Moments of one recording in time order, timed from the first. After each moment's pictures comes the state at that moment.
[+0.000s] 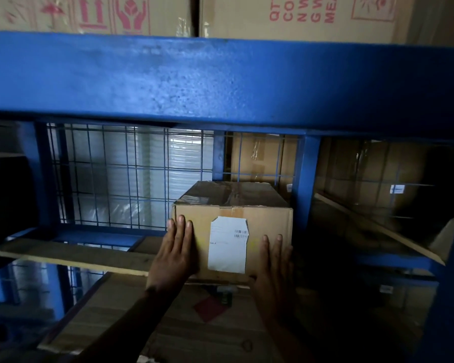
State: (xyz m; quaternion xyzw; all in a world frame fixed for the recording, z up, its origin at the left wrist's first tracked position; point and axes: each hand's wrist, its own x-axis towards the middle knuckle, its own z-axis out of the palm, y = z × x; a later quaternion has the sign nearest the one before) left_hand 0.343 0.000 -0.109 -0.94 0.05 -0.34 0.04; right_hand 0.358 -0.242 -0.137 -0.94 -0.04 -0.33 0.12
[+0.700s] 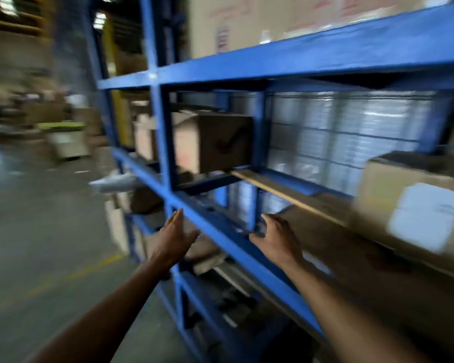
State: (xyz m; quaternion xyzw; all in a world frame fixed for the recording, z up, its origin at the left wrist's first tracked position) left_hand -0.074 0.149 -0.133 -0.84 -0.42 -0.29 -0.19; right_hand 0.132 -0.008 -0.117 -0.84 -0.45 -0.02 0.29
